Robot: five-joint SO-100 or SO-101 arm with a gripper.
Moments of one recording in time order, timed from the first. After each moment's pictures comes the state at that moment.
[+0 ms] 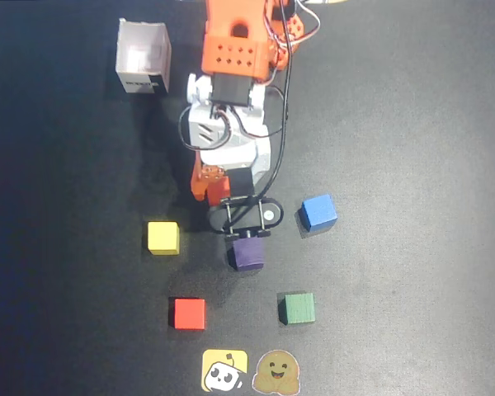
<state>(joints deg) 2.9 116.5 144.0 48.5 74.5</state>
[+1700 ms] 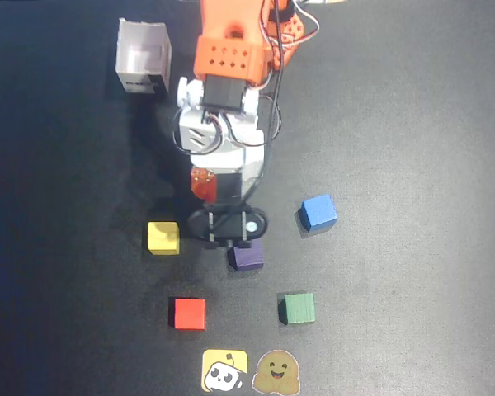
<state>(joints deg) 4.2 112.9 130.7 59.7 81.8</state>
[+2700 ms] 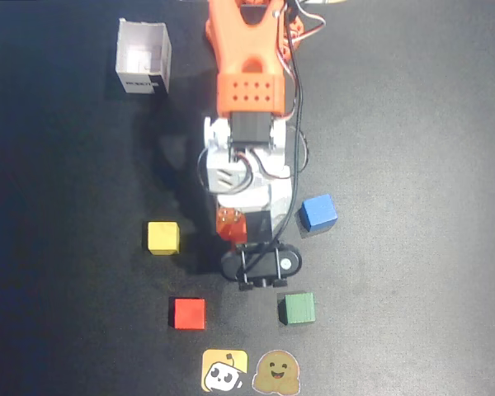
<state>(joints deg) -3.9 97.4 113.0 58.2 84.1</state>
